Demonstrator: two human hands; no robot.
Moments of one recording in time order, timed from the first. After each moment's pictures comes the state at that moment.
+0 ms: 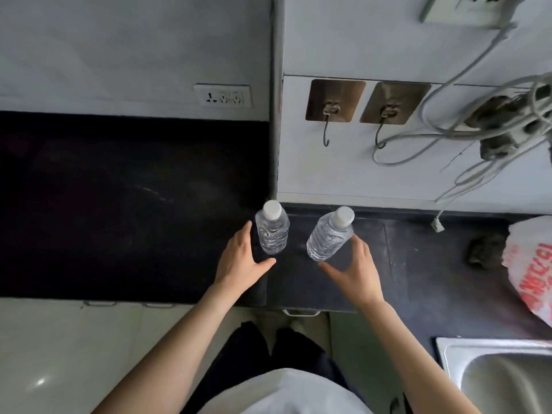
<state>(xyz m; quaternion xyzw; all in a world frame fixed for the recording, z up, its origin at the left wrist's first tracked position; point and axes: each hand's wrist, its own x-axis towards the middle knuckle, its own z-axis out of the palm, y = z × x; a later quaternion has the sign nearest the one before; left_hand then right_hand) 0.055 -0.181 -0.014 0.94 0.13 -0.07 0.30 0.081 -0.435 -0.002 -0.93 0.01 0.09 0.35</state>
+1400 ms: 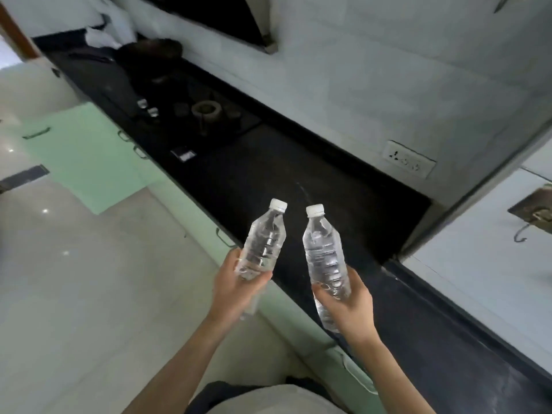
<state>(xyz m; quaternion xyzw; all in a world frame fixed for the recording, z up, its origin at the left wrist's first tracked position) -0.153 -0.118 0.066 0.64 0.49 0.27 0.52 0.004 -0.268 0.068 -0.77 -0.25 0.27 0.52</state>
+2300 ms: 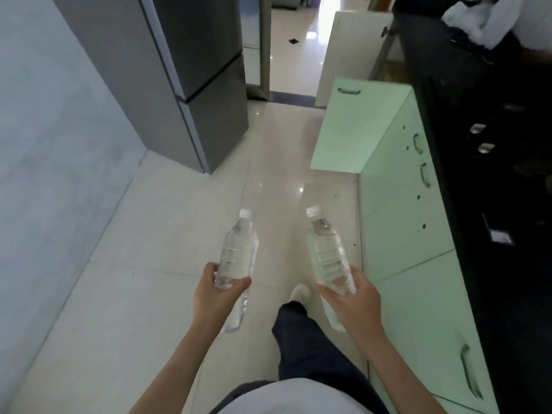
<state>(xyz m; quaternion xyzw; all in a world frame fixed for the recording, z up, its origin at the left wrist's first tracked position) -0.645 0.078 0.011 0.24 0.81 0.37 0.38 -0.403 0.142 0.030 -0.64 -0.55 0.45 0.29</state>
